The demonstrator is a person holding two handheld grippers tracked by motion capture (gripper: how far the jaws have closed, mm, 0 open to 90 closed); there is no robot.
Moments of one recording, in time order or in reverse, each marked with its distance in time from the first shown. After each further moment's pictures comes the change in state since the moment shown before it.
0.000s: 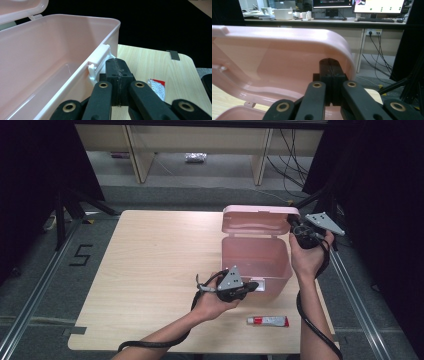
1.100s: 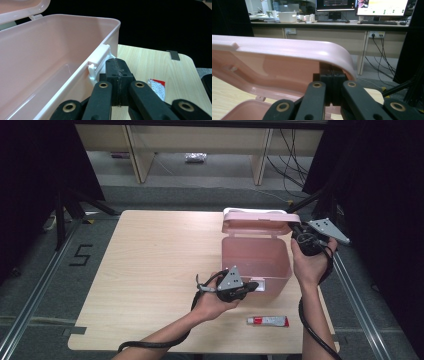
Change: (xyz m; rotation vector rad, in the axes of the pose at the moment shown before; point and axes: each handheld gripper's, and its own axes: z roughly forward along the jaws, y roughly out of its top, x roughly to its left) left arm 0.000 0.000 0.000 -0.004 0.001 0.000; right arm 0.005 -0.003 -0.020 -0.026 0.027 0.000
